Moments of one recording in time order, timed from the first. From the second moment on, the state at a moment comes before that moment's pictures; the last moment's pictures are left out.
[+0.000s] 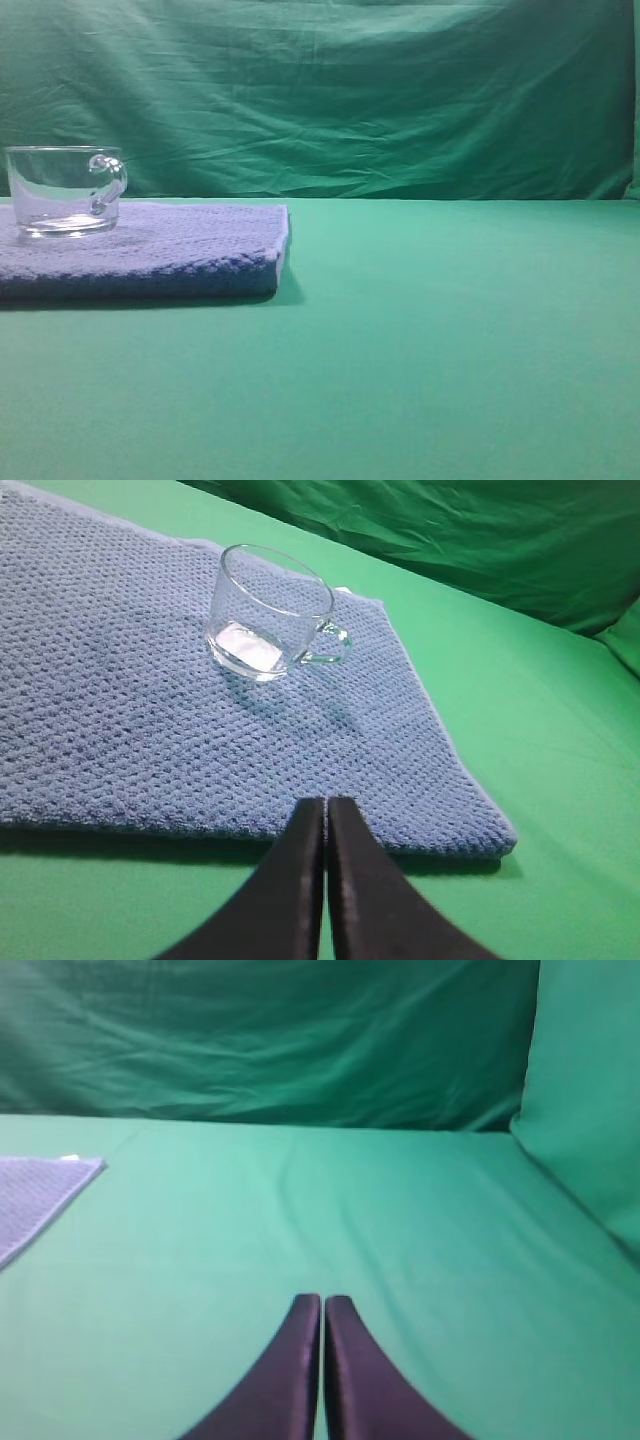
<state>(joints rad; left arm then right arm) -0.10 -0.02 -0.05 -0.37 0.41 -0.05 0.09 -0.01 0.02 0.13 0.33 -0.14</state>
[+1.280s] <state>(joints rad) -0.10 -0.02 -0.05 -0.37 0.41 -0.05 0.09 -0.01 0.03 0.13 0.39 -0.14</state>
